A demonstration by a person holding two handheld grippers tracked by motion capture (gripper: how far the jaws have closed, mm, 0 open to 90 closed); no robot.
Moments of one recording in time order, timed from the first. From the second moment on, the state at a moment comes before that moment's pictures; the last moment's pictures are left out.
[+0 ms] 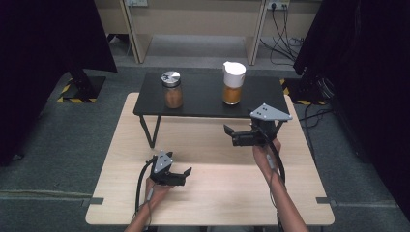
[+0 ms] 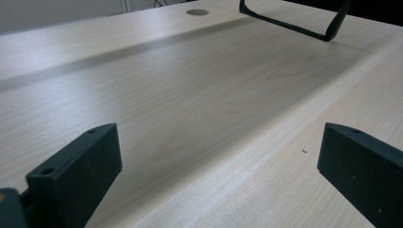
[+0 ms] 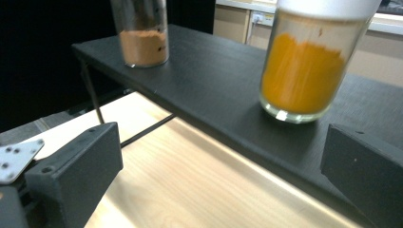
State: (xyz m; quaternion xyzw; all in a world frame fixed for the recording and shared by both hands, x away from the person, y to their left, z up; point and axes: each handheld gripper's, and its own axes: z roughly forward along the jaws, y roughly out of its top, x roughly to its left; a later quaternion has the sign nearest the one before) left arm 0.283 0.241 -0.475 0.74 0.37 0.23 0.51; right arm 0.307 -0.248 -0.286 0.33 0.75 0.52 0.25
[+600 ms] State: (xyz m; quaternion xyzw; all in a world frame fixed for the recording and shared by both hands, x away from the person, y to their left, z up) left arm 0.284 0.243 -0.475 0.74 0.37 0.23 0.51; right arm 0.297 -0.257 -0.367 0.34 0.76 0.50 0.22
